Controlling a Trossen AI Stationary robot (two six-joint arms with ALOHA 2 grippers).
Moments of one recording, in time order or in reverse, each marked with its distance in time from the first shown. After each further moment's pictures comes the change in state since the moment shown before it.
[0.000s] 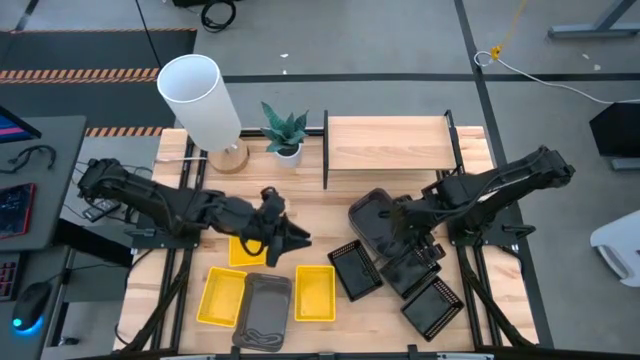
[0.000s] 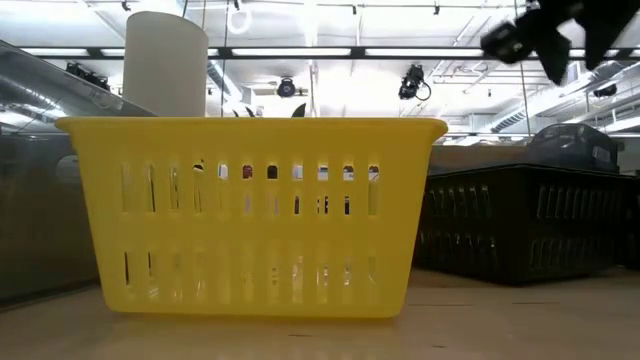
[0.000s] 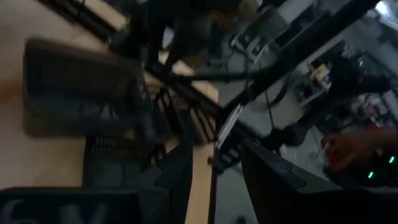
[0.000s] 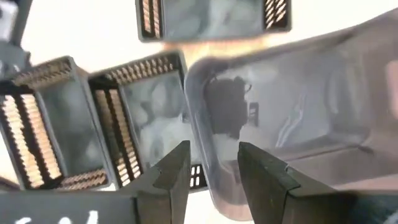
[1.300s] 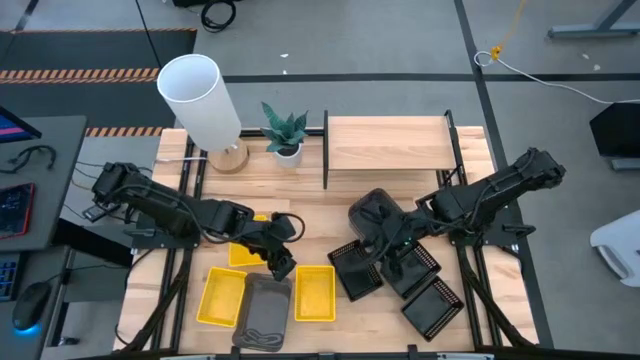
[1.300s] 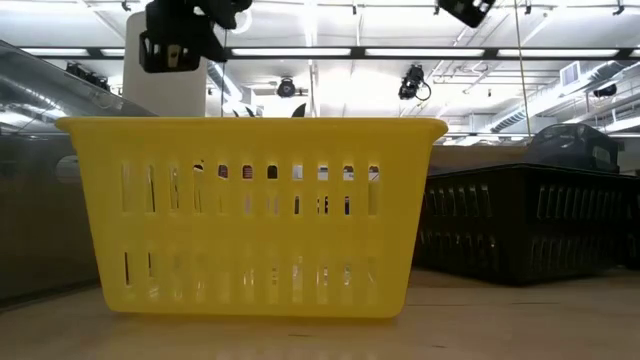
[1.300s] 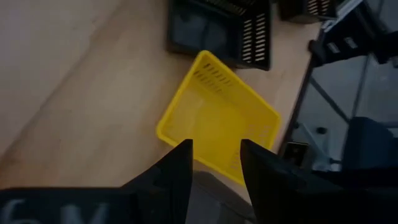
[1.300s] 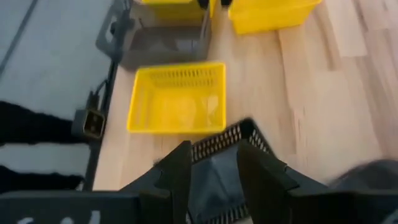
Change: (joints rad) left arm 0.011 0.165 0.000 -0.400 0.188 -0.142; right arm 0.108 0.101 0.059 0.495 0.182 0.458
